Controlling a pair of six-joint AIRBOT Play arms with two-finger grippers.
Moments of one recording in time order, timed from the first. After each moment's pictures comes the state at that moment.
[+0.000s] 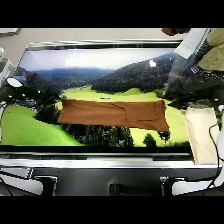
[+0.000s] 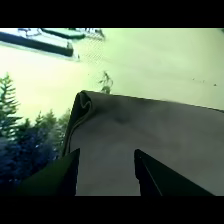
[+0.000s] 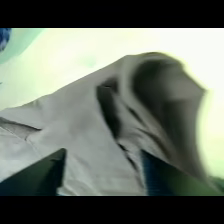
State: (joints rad) left arm 0.23 -1.70 1.49 1.03 -1.20 -1.47; right arm -0.39 -1.64 1.41 2.26 -1.29 -1.64
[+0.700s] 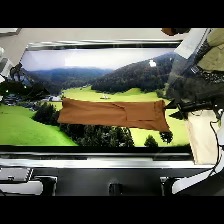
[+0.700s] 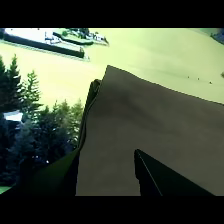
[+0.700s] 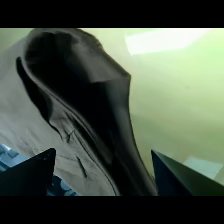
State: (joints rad) left arm 0.25 -1.56 1.50 1.14 -1.25 -1.49; right arm -0.46 -1.86 1.43 2.32 -1.45 -1.85
